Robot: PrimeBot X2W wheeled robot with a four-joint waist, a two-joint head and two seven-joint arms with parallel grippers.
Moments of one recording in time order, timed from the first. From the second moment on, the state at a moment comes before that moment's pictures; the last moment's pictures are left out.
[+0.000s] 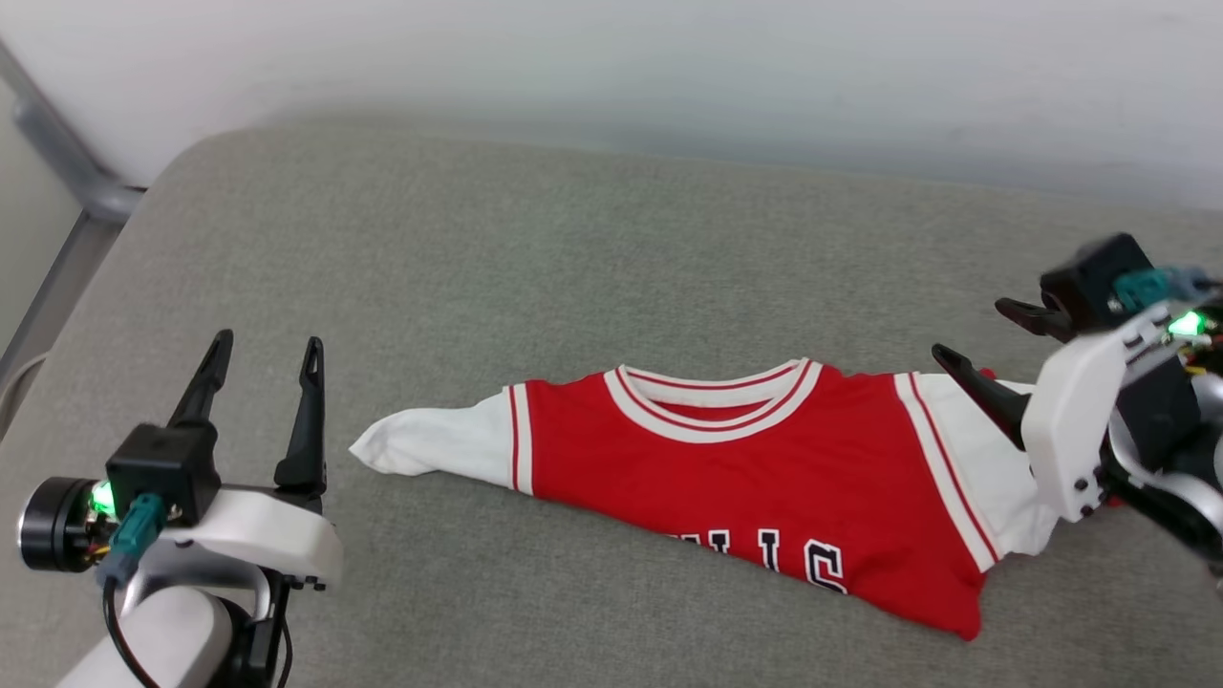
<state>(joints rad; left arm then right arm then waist) -0.30 0.72 -0.59 -0.02 -0.68 0.45 -0.26 -0.46 -0.61 0.41 -0.01 0.52 0.13 0.51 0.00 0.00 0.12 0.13</state>
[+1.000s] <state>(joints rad) -0.23 0.23 -0.14 -0.01 -0.24 0.12 -0.26 -1.03 -0.70 1.06 0.38 0.75 0.13 0.91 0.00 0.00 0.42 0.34</state>
